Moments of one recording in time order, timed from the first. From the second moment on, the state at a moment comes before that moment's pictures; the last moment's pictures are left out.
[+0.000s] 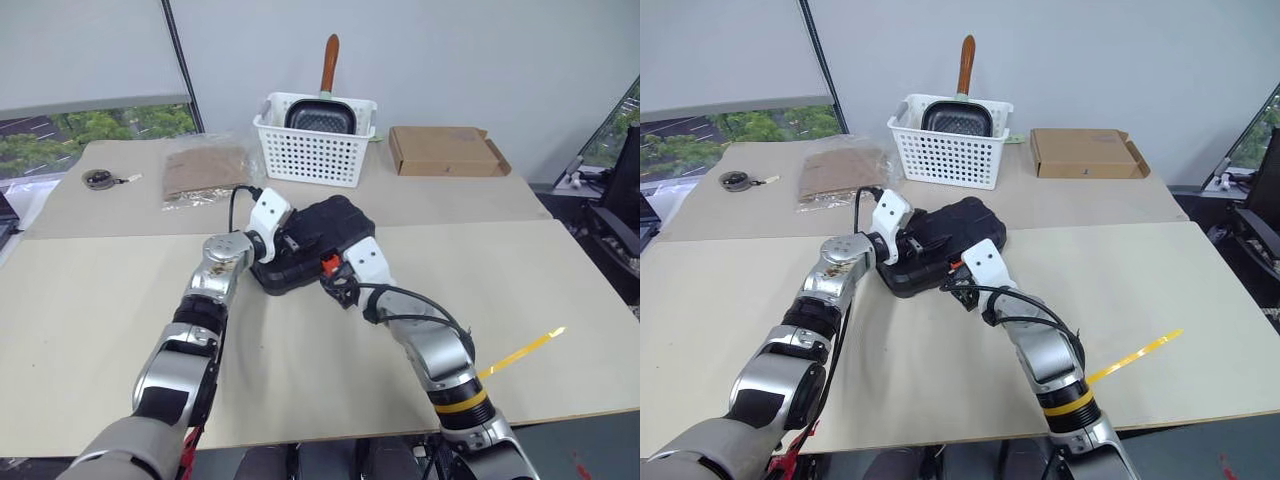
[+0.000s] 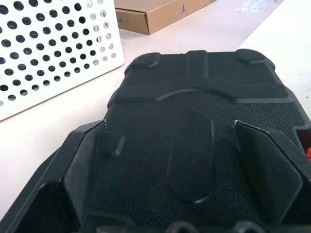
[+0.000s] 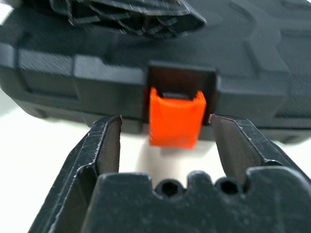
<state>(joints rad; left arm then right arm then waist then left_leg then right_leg) -0.86 0.25 -0.06 0.77 -0.05 0.02 -0.73 -0.43 -0.14 0.26 -0.16 -0.01 0.67 0.33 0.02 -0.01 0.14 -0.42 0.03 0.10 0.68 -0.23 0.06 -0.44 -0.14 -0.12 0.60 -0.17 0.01</state>
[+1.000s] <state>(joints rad) -0.85 0.23 -0.06 0.76 -0.04 0.02 -0.72 -0.46 -0.14 0.25 -0.11 -0.01 0.66 0.34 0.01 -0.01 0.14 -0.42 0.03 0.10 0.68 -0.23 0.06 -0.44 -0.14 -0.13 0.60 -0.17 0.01</state>
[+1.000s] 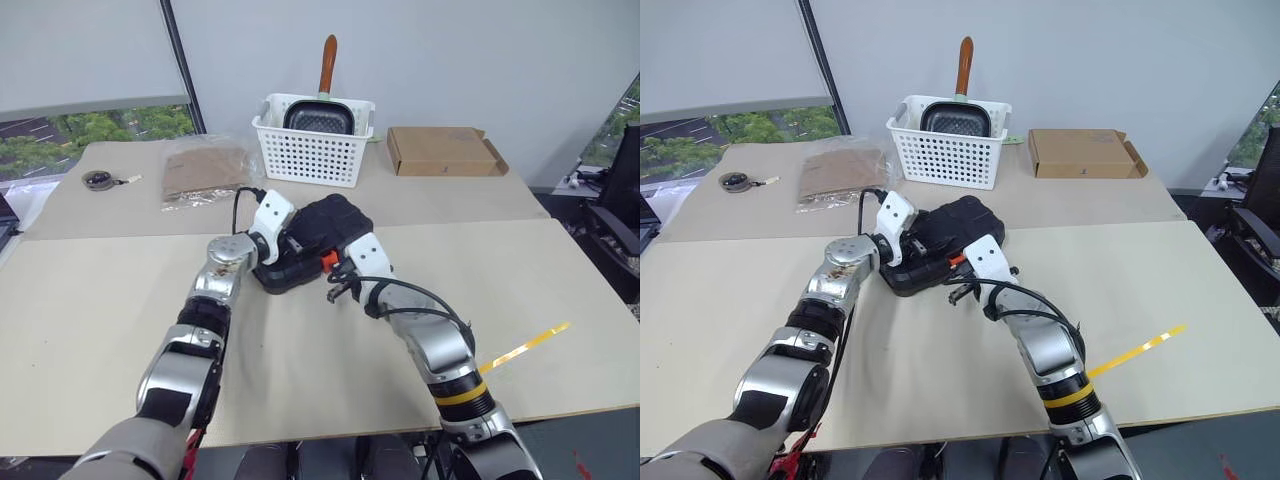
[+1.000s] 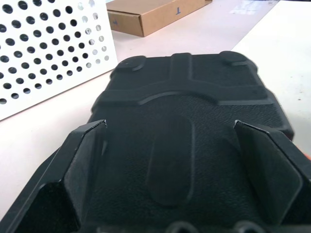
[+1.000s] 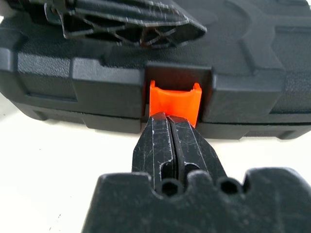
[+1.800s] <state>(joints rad) -0.84 0.22 -0.06 0.75 -0.04 0.02 -0.72 -0.50 -0.15 0.26 0.02 -0.02 0.66 0.35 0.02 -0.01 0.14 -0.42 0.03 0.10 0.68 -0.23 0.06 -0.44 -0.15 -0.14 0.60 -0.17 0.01</state>
